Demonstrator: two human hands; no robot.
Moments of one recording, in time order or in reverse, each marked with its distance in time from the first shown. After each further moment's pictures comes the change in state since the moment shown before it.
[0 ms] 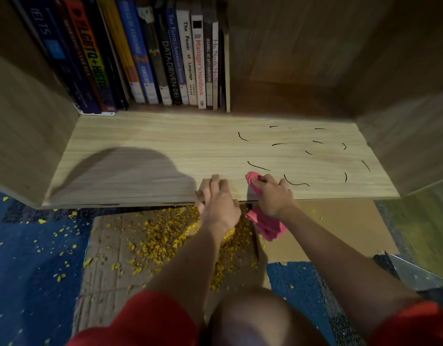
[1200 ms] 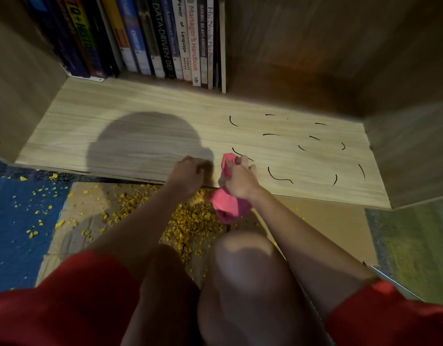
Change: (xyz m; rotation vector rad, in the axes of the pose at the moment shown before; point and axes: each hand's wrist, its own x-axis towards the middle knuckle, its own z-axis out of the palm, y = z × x) left_hand 0.034 -0.004 -0.011 -0.128 0.070 0.022; right_hand 0.034 0.001 0.001 0.161 -0.122 -0.206
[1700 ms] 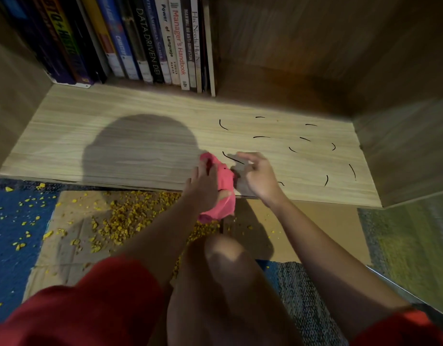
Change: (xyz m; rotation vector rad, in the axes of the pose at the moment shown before) left_hand -0.007 0.045 0.028 0.238 -0.223 0.001; right_hand -0.024 0.030 -0.036 0.728 0.260 -0.057
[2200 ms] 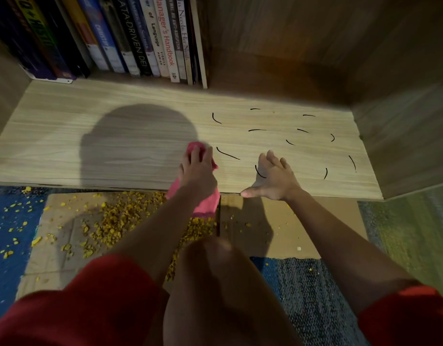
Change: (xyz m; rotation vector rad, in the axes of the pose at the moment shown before) left_hand 0.024 0.004 -0.004 -0.117 0.112 -0.061; right_hand 0.015 0.060 -0.041 -0.707 -0.222 0.199
